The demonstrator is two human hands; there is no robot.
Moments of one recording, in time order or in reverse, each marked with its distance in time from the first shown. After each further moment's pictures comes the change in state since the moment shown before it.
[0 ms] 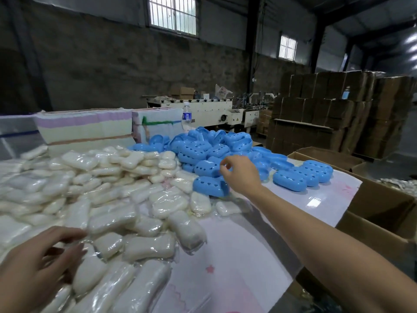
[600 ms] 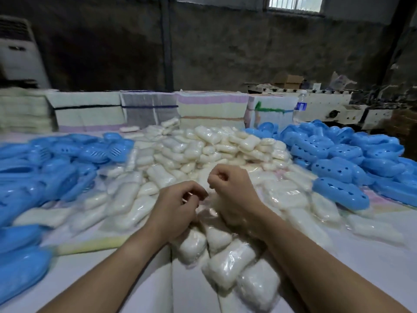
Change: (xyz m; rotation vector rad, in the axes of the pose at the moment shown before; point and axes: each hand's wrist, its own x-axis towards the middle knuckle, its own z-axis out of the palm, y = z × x) left_hand -0.003 0.068 -0.015 0.074 0.249 -0.043; right_hand -0.081 -0.249 0.094 0.706 -0.416 -0.318
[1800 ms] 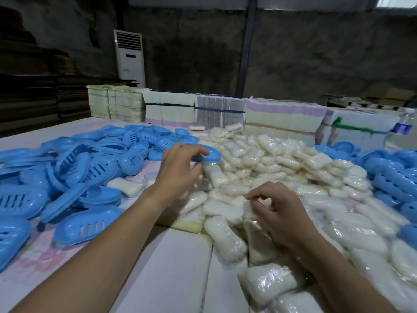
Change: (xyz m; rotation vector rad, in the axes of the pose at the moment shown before) left_hand 0.021 -0.026 -0.090 0.493 0.386 0.031; right_hand -0.015 0.003 0.002 -0.019 -0.103 -0.396
